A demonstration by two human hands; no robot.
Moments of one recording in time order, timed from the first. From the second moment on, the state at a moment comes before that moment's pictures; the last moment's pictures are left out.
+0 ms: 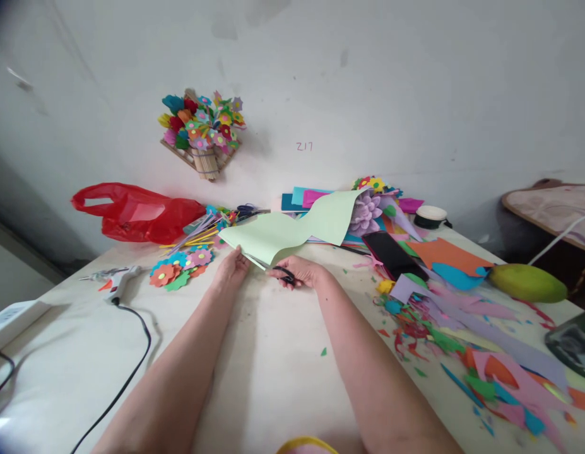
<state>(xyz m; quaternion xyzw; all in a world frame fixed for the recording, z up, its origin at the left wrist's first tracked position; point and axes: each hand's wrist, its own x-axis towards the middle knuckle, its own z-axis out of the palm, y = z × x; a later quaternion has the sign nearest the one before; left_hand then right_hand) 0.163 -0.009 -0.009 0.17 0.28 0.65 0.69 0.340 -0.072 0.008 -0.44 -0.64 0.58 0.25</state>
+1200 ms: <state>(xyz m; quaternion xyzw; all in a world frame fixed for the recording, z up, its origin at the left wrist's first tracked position) 0.165 -0.010 -0.010 0.17 0.25 0.68 0.67 0.329 -0.077 0.003 -0.47 -0.62 0.56 0.30</state>
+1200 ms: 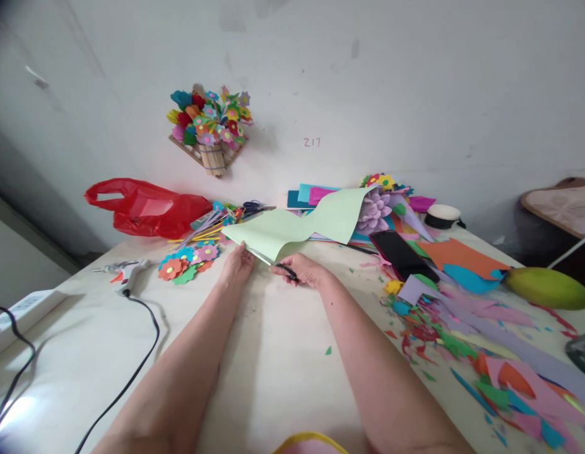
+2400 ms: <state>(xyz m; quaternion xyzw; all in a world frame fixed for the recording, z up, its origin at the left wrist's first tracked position) 0.168 -0.012 -0.011 0.17 0.27 0.67 0.67 0.333 -0.078 0.004 -0.46 -0.61 0.58 0.29</state>
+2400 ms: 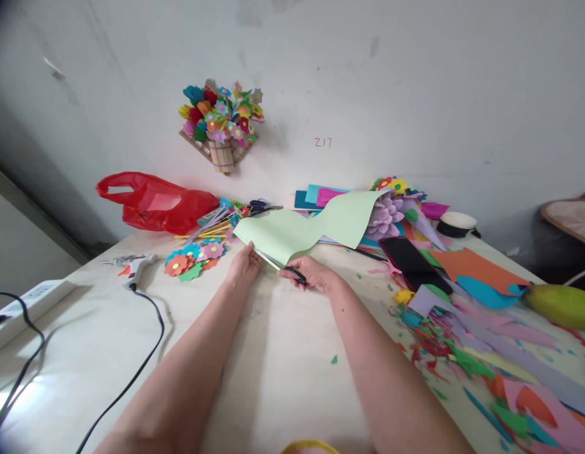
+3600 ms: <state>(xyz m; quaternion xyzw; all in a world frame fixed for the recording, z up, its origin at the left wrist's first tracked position) 0.165 -0.010 -0.016 0.13 0.24 0.67 0.69 0.320 -0.080 0.003 -0.49 -0.58 0.56 0.32</state>
